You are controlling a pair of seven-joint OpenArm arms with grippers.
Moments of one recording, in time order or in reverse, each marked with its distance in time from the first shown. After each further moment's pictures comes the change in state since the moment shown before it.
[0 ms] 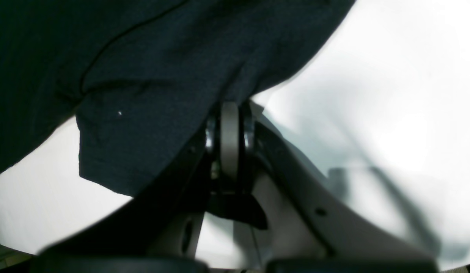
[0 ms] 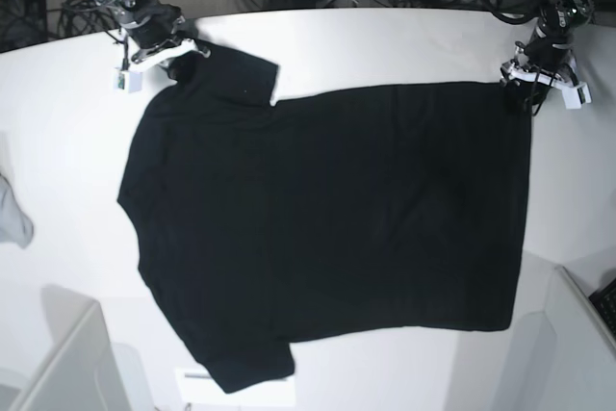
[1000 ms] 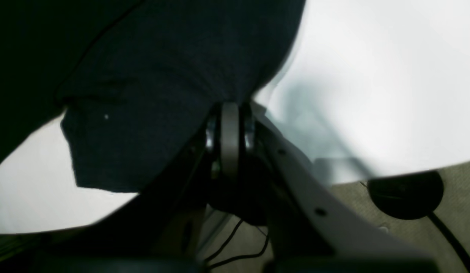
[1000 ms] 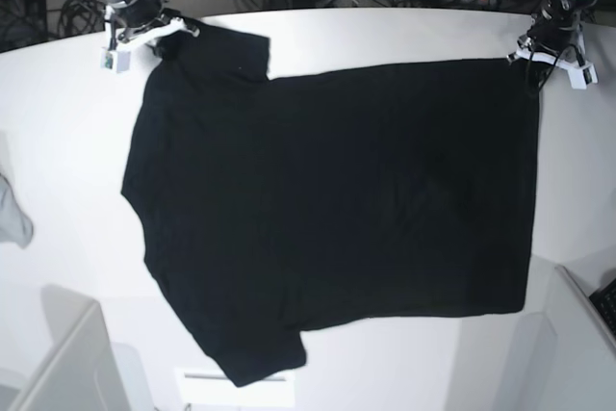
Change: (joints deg) left arm 8.0 -0.3 0.2 8.1 1.0 5.6 2.0; right arm -7.1 -0.2 3.2 8.5 -1.8 -1.5 -3.1
